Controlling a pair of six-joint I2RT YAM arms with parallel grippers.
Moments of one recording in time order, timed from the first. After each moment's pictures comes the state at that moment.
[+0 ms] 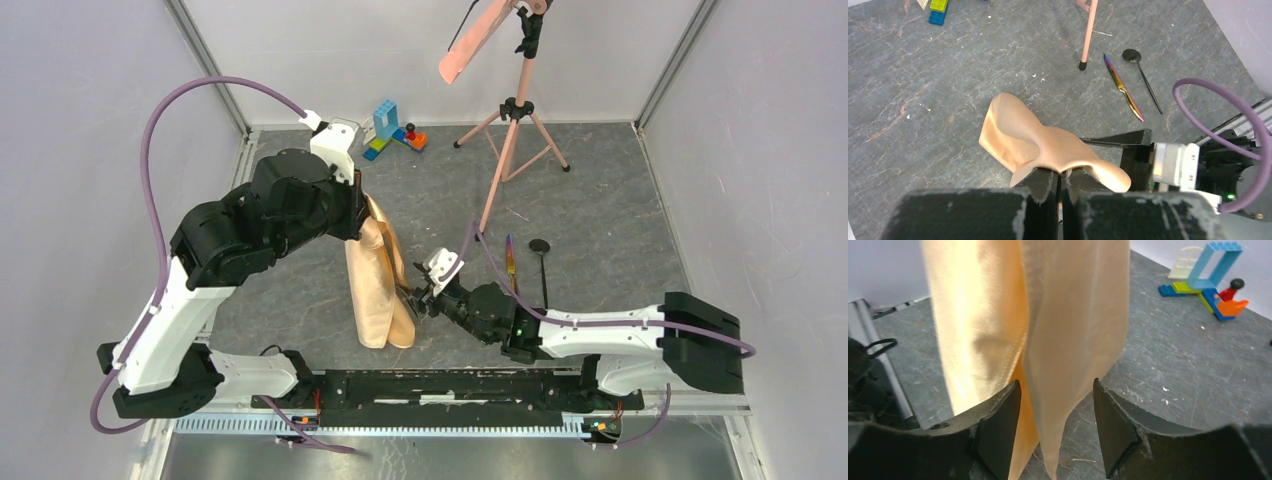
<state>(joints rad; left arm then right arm) -0.92 1.21 1.88 -1.20 -0.34 -0.35 1.29 1.28 0.59 0.69 0.39 -0.03</state>
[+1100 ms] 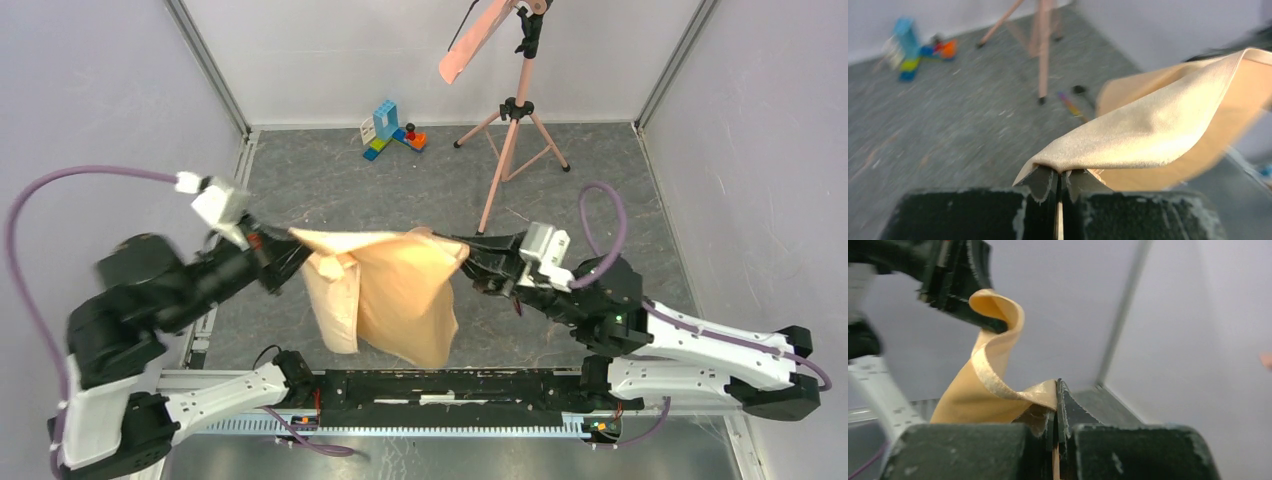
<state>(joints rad) -0.92 0.73 1.65 -0.99 -0.08 -0.27 1.30 0.90 1.00 0.34 0.03 -0.26</state>
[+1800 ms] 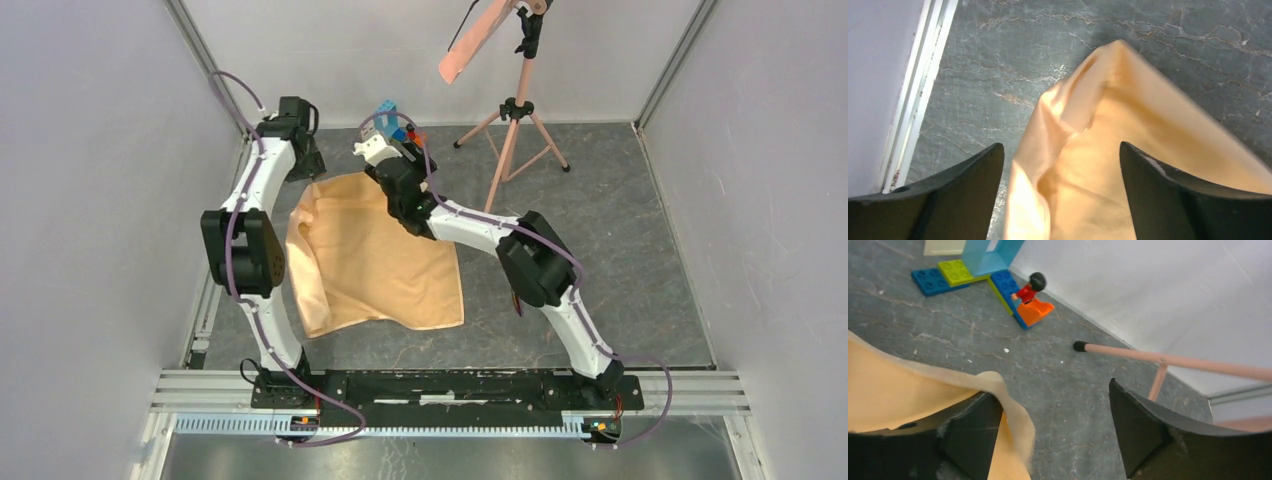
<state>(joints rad) -0.07 1.93 1.77 -0.90 -0.45 -0.38 0.87 2.21 1.66 0.39 0.83 -0.47</state>
